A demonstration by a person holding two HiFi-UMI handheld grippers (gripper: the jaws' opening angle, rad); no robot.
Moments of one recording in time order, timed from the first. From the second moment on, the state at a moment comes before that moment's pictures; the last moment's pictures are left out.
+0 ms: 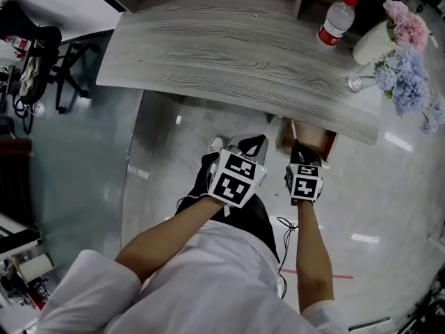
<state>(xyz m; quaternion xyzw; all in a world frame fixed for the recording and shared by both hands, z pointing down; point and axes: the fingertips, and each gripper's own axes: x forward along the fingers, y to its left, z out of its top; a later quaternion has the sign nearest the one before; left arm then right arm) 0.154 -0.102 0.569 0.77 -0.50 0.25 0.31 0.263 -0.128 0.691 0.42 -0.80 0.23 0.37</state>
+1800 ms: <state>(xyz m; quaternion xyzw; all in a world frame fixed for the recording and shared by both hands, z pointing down) 0.081 -0.089 0.515 0.78 -0.51 0.22 0.28 0.173 -0.115 0.554 0.45 -0.83 0.24 0.23</state>
